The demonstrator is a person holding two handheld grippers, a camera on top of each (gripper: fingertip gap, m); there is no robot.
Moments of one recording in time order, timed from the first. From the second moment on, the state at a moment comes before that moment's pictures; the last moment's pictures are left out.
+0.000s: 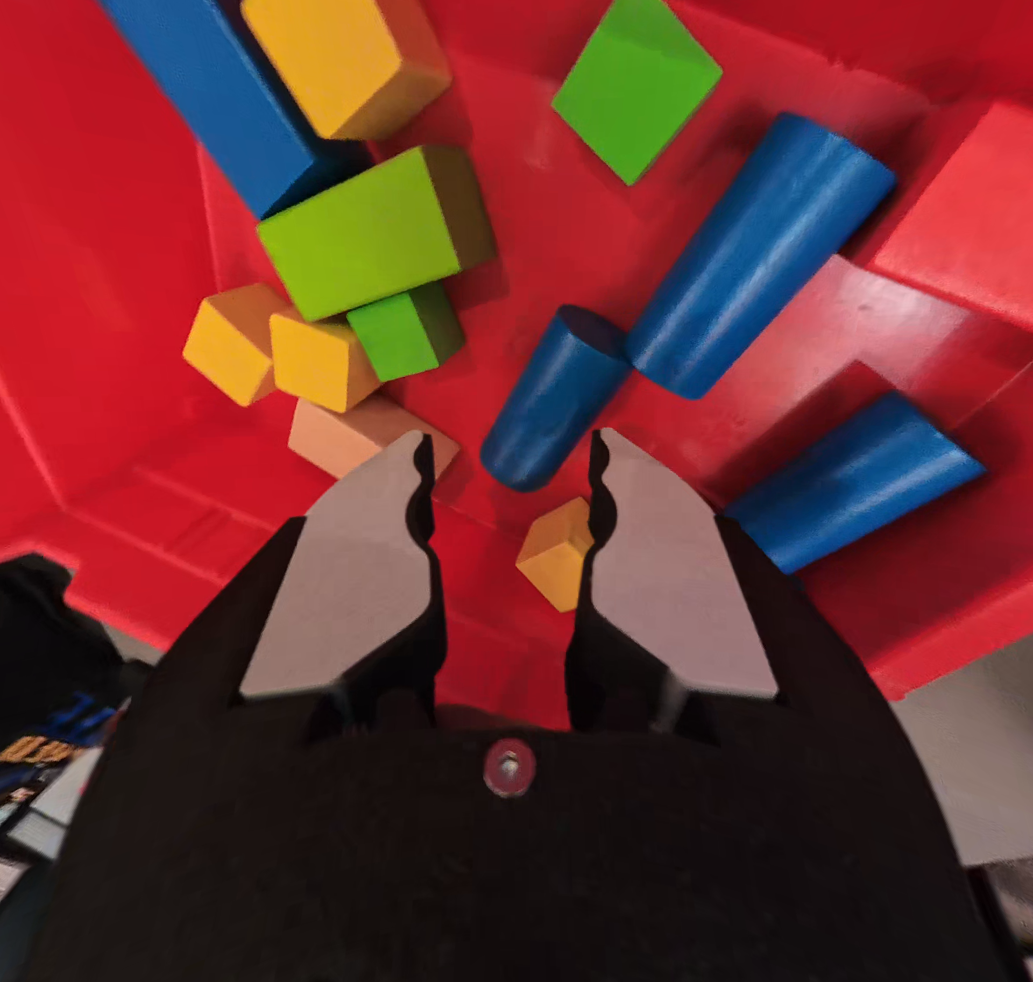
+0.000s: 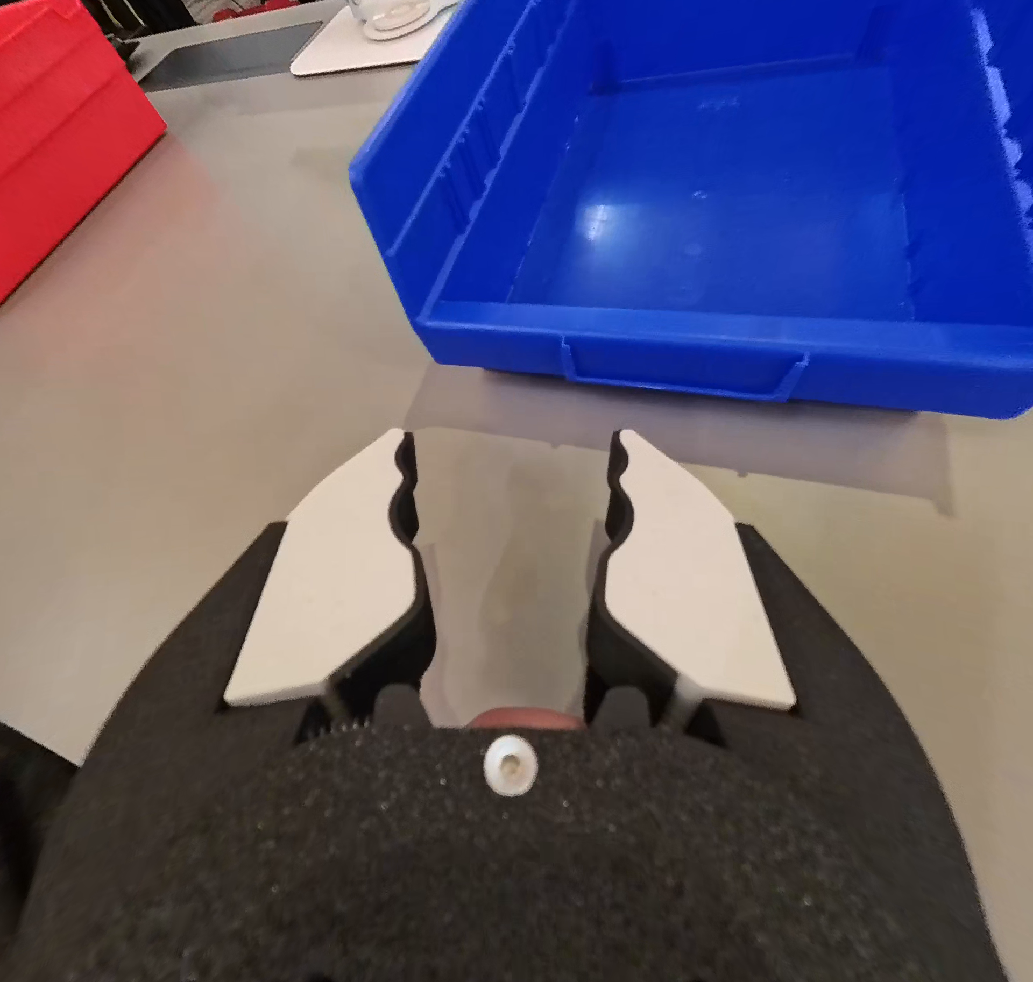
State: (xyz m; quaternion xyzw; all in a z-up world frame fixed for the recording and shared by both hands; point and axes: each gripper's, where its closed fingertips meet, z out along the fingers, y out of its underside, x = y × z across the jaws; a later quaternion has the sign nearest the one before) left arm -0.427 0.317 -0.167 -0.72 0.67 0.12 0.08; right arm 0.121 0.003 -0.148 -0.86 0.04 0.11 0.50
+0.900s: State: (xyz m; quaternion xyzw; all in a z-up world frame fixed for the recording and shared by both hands) left arm -0.319 0.222 -0.037 -0.62 0.61 -0.17 0.46; right arm 0.009 0.017 -0.089 -0.80 -0.08 0.31 0.51
